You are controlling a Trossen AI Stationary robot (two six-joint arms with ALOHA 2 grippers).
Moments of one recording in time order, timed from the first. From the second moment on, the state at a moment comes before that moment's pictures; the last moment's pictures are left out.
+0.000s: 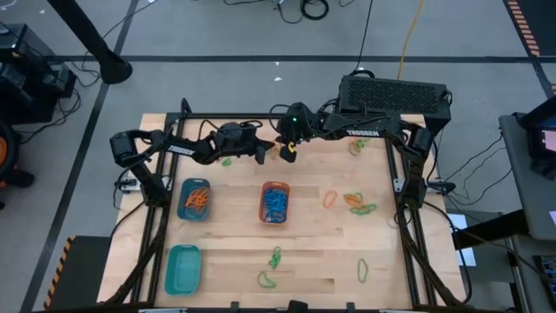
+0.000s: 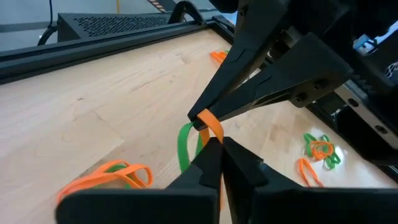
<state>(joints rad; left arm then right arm) 0.47 1.68 0.66 0.69 0.18 -0.48 -0.45 1.91 1.35 -0.18 -0.16 -0.17</state>
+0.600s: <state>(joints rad) 0.47 1.65 0.66 0.61 0.17 -0.45 -0.47 1.89 1.35 -0.25 -0.16 -0.27</state>
